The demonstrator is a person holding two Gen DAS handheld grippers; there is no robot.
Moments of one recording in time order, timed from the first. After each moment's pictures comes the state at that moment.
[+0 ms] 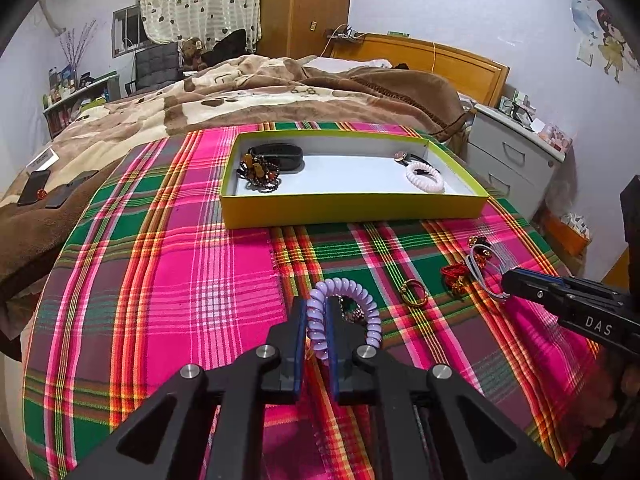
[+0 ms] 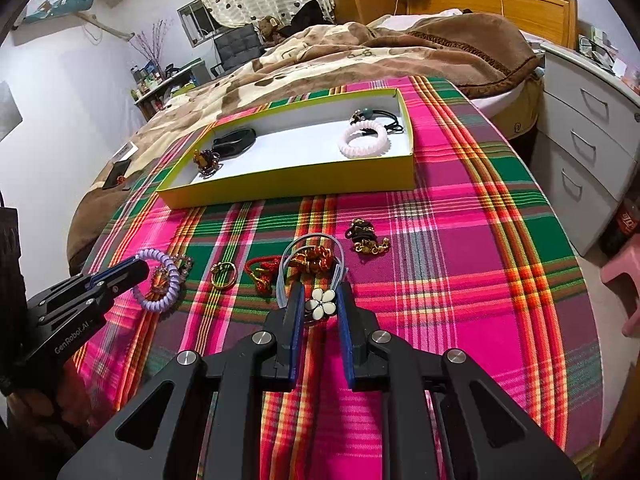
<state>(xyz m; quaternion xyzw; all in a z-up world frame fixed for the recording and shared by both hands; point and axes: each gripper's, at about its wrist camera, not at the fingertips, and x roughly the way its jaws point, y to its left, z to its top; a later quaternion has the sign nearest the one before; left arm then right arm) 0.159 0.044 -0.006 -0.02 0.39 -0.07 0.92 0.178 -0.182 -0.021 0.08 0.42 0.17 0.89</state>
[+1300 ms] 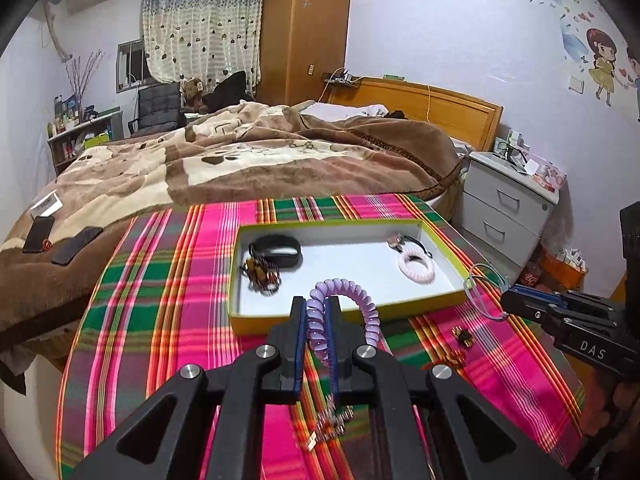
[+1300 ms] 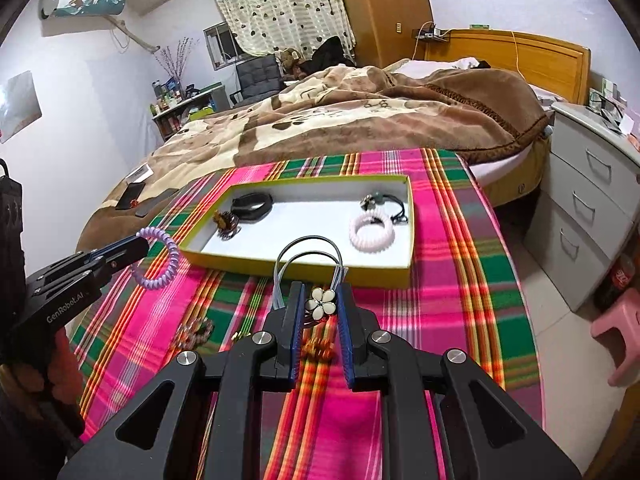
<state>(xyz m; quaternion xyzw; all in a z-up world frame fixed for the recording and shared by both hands) 0.191 0.045 0.063 -0.02 0.32 -0.07 0.95 0.206 -0.185 0.039 0.05 0.36 0.18 0.91</state>
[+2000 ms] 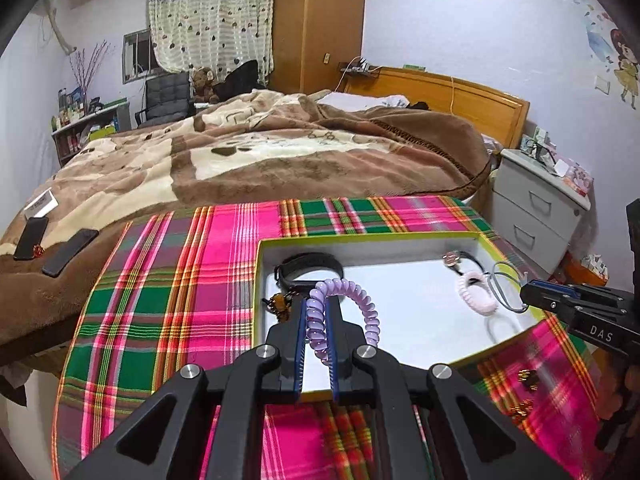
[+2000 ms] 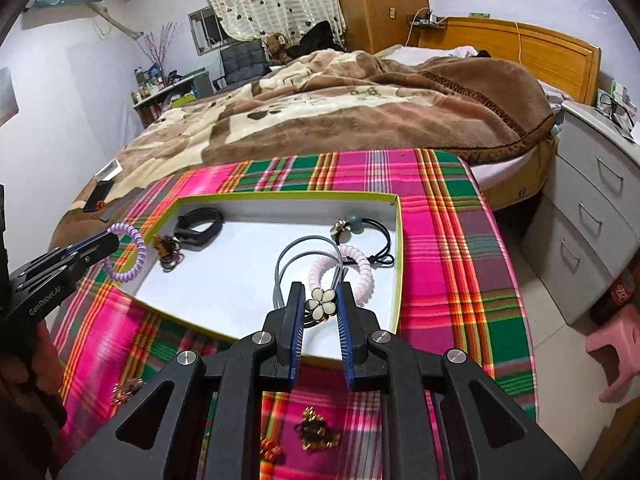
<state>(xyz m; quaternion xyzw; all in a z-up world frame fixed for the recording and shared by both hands) 0.282 0.069 0.031 -0.02 0.34 -0.05 0.94 0.298 -0.180 0.009 0.03 0.39 0.16 0.90</state>
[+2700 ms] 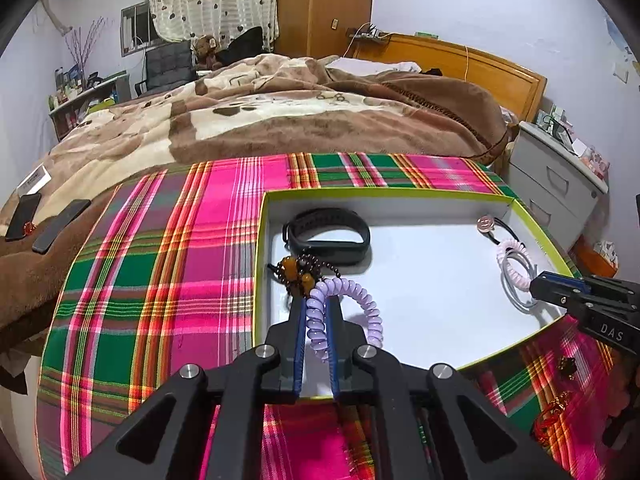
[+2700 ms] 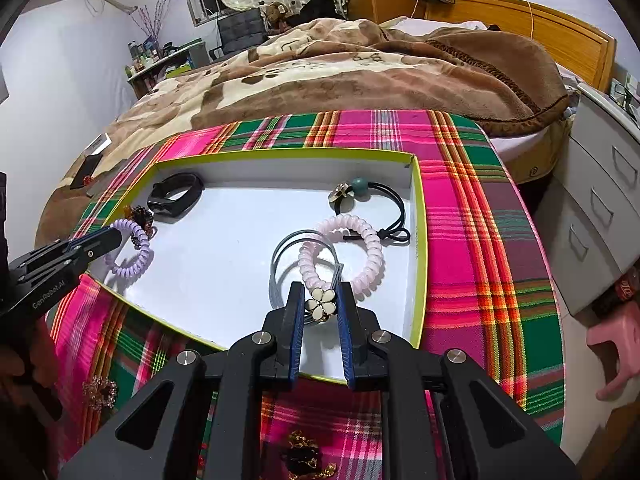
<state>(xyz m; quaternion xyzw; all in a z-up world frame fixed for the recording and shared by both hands) 0.310 0.074 -0.010 -0.01 0.39 -0.04 0.92 0.320 -0.168 -0.023 0.02 0.44 0.16 0.88</state>
